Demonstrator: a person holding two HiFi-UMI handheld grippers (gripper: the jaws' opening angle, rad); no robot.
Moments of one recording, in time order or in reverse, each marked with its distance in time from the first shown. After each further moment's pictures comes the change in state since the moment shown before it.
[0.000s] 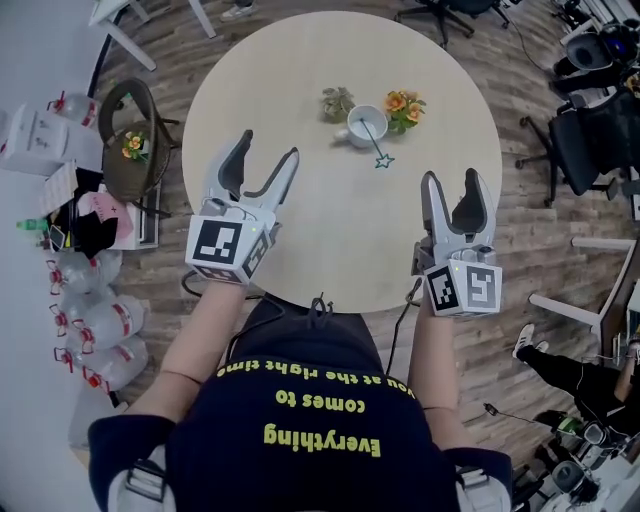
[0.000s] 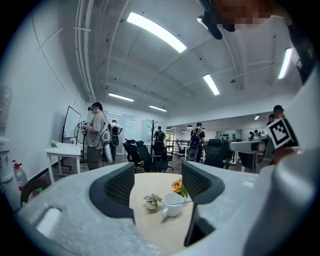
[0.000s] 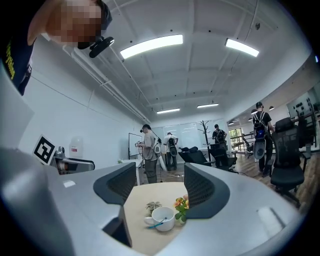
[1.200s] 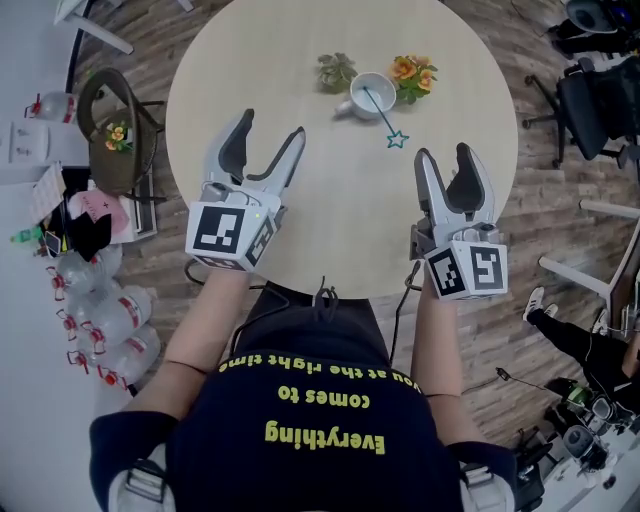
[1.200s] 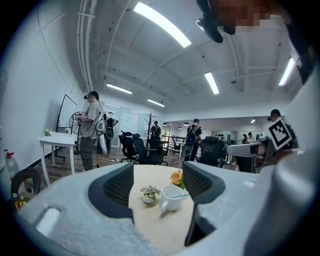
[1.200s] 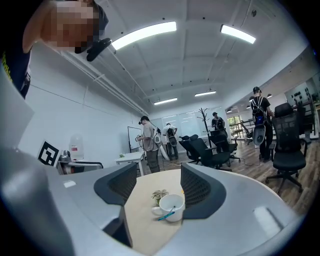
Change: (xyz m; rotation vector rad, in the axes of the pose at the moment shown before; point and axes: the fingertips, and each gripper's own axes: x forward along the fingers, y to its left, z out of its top) left arm 0.037 0.016 -0.047 -0.045 0.054 -0.063; right arm 0.035 0.012 -0.057 0.077 0.100 -0.001
